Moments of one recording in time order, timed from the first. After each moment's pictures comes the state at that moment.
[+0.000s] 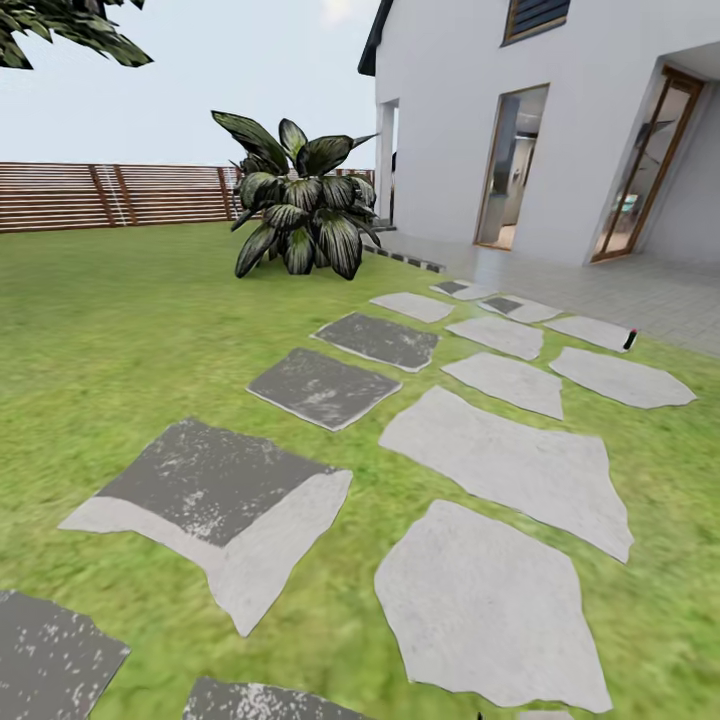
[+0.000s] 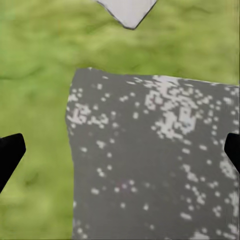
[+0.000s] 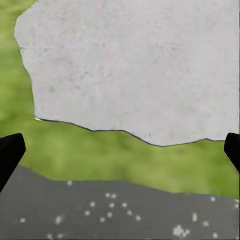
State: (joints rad) left arm -0.22 0.08 0.06 -0.29 0.00 -0.30 -0.02; right arm -0.15 -0.04 0.00 -0.44 0.00 -0.39 0.00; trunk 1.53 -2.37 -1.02
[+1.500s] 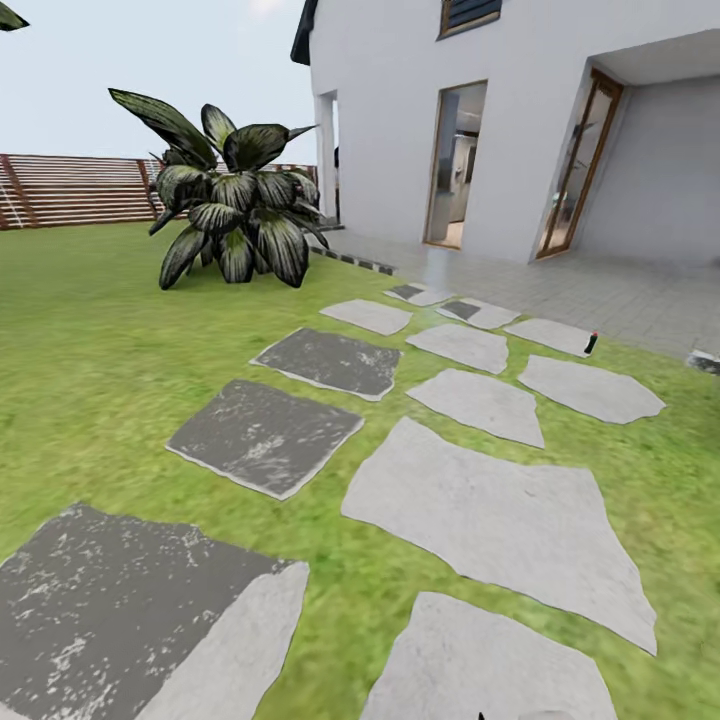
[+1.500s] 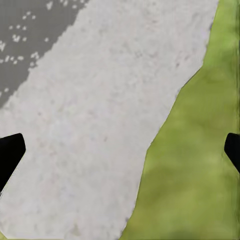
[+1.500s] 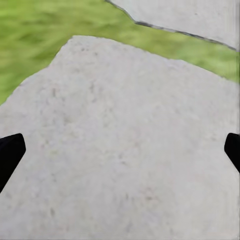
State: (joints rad) left arm -0.22 0.08 0.06 -0.29 0.00 -0.30 -0.02; right arm -0.15 -0.04 0.00 -0.44 0.00 -0.39 0.00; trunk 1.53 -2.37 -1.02
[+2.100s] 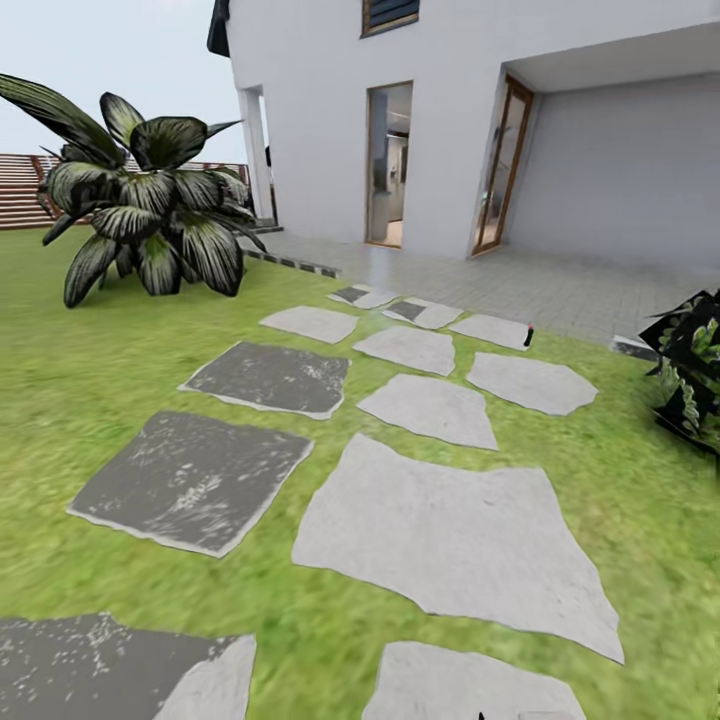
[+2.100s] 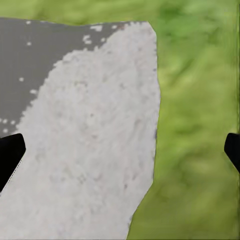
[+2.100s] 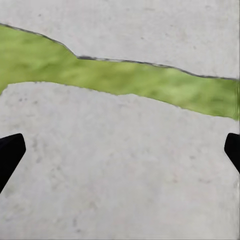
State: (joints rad) left arm -0.22 0.08 0.06 -0.29 0.00 -0.30 -0.02; right arm -0.15 -0.04 0.00 -0.44 0.00 -0.39 0.00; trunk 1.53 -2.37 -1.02
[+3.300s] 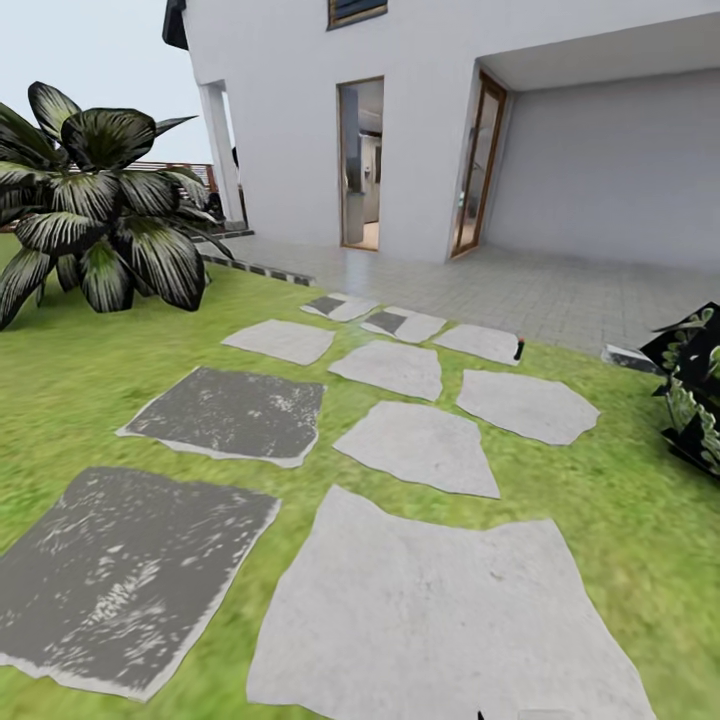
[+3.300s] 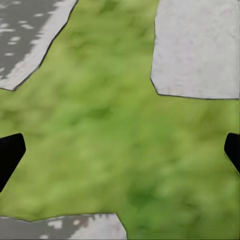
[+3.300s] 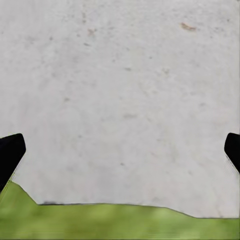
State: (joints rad) left arm -0.22 0.08 0.06 -0.29 0.00 -0.30 -0.02; right arm -0.15 -0.04 0.00 -0.44 0.00 -0.39 0.00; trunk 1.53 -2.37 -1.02
